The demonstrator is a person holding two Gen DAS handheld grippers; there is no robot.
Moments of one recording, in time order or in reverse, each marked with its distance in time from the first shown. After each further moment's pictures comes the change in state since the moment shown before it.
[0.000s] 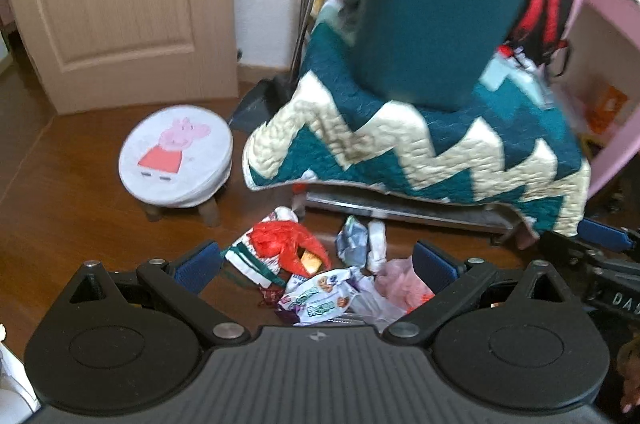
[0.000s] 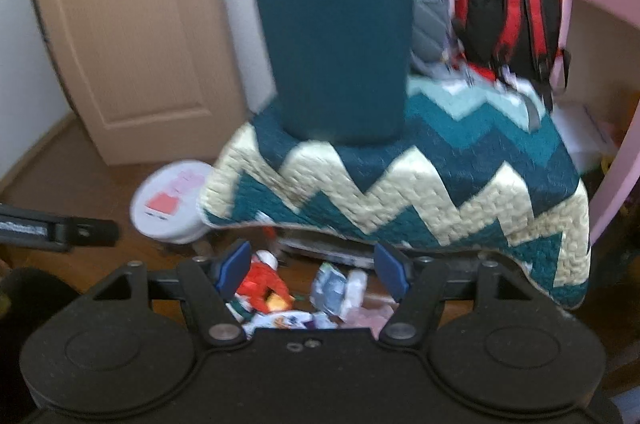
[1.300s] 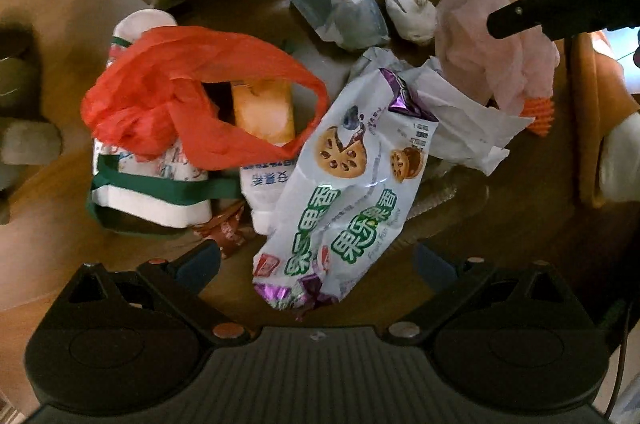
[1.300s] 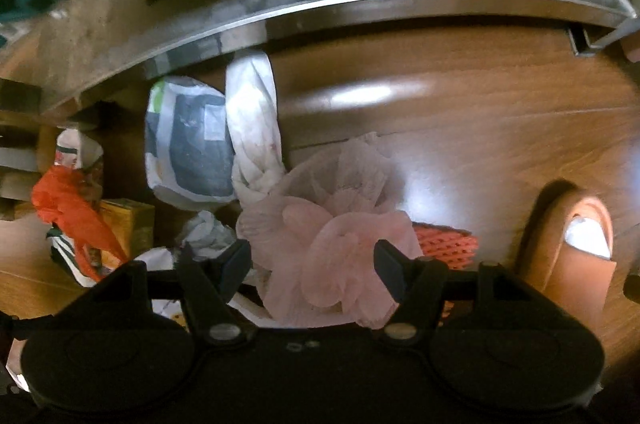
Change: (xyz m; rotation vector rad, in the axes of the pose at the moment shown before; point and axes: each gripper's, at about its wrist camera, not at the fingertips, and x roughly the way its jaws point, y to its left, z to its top) left arm 0.417 -0.013 -0.101 0.527 0.758 -0.093; right arm 0.401 -0.099 -0.122 0.437 0.728 -0.122
